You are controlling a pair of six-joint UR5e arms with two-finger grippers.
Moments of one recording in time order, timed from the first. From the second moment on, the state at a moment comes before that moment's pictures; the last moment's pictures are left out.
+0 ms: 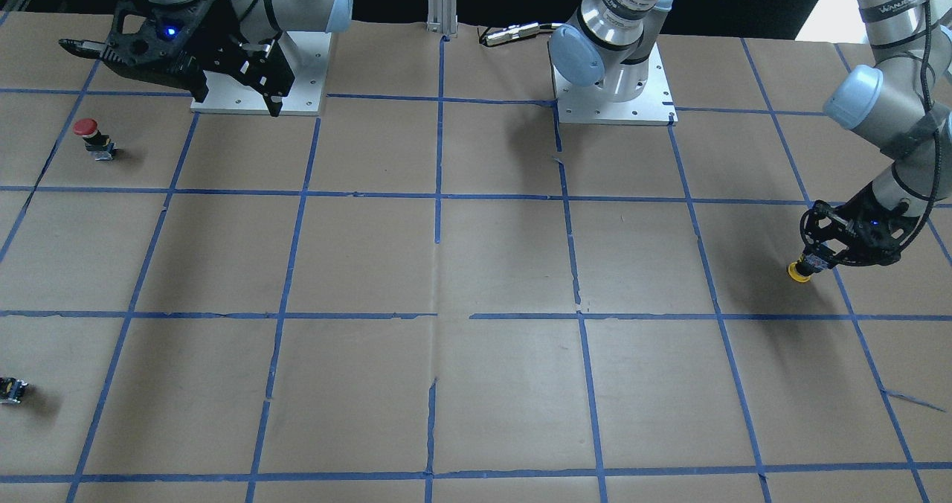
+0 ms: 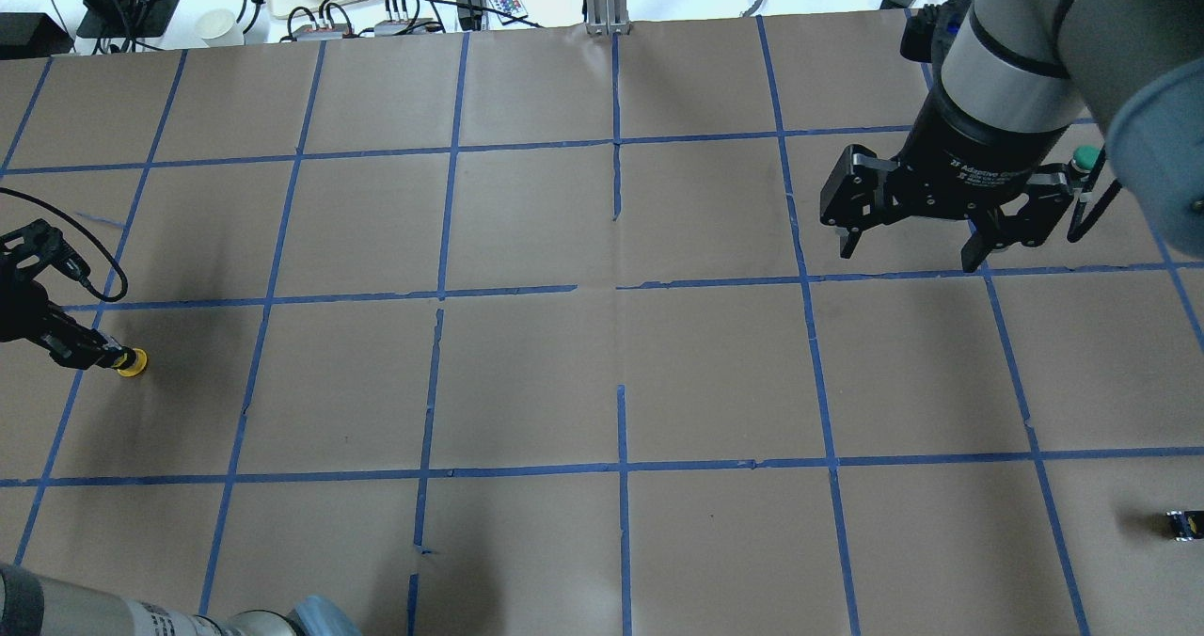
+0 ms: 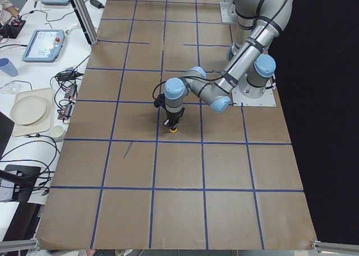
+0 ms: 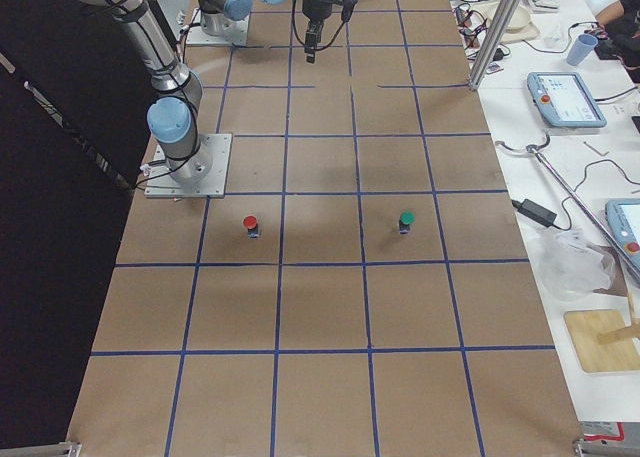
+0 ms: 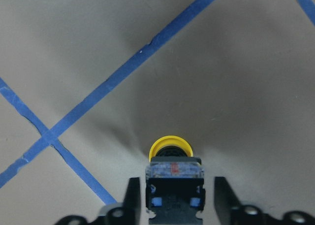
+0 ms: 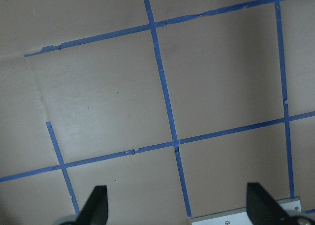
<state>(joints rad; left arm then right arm) -0.79 -1.86 -1.97 -0.88 1.57 1.47 1.59 -1.71 1.68 -1.47 -1.58 0.22</state>
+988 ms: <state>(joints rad) -0.88 -1.57 -1.96 -1.30 1.36 1.30 1.56 -1.70 1.67 -1.47 -1.57 0.23</state>
